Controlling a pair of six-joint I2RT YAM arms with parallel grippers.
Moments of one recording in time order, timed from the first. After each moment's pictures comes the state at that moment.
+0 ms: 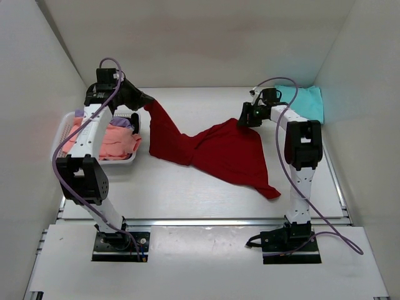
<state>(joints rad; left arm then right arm) -0.01 1.73 1.66 -0.58 0.44 -0.94 0.07 2.27 1.72 -0.38 -0.53 0.12</state>
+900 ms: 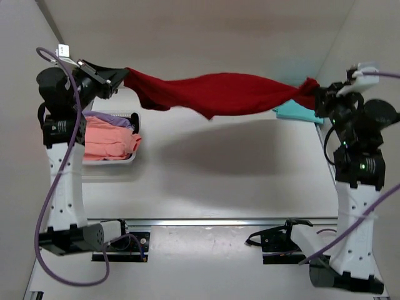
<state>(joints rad) 0.13 1.29 1.64 -0.39 0.54 -1.07 -0.12 1.02 1.49 -0.43 -0.25 0.00</state>
